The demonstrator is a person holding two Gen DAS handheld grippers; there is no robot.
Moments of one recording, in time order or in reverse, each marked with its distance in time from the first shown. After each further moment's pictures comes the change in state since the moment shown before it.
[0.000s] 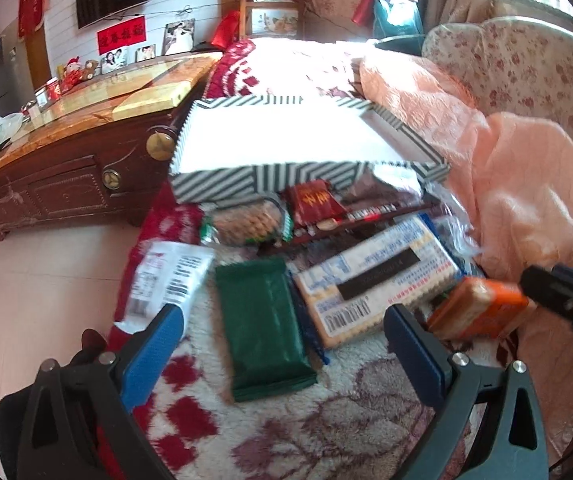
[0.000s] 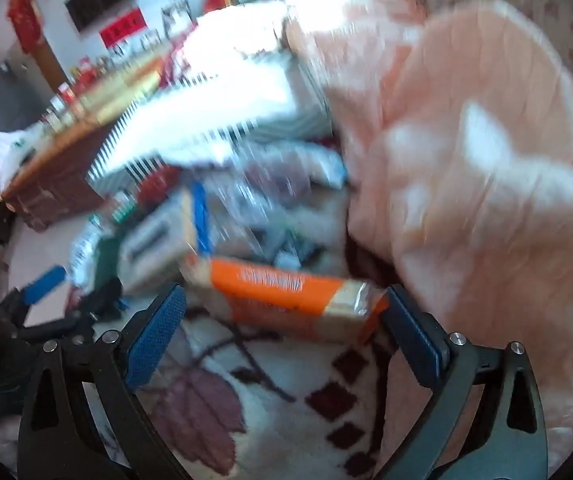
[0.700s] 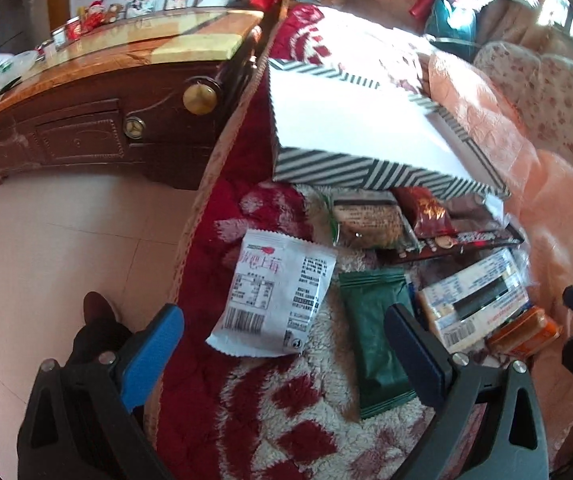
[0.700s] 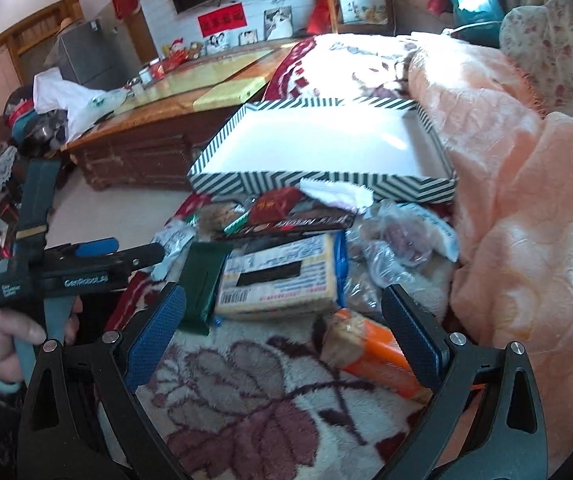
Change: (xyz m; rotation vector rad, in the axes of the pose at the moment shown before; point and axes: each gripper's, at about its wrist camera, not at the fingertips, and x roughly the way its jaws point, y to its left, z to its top) left arm 0.035 0.089 0.010 -0.123 0.150 -0.024; right arm 0.006 0.074 0.021 -0.227 0.038 0.219
